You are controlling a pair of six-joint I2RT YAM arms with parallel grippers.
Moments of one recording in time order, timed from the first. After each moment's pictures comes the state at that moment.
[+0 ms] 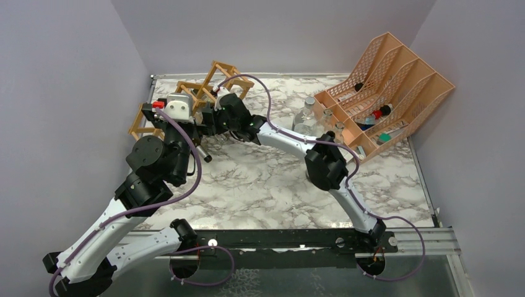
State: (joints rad) left arm -0.86 0.75 1.14 -0.17 -0.77 0.25; right arm 0.90 2.40 2.09 -0.07 -0.09 0.41
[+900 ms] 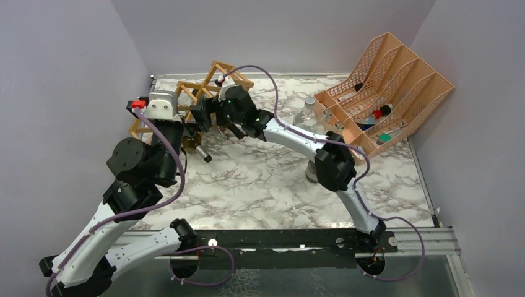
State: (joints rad) left arm -0.86 0.74 1.21 -0.17 -0.74 0.25; right arm 0.90 2.34 2.06 -0.01 -0.04 0.37
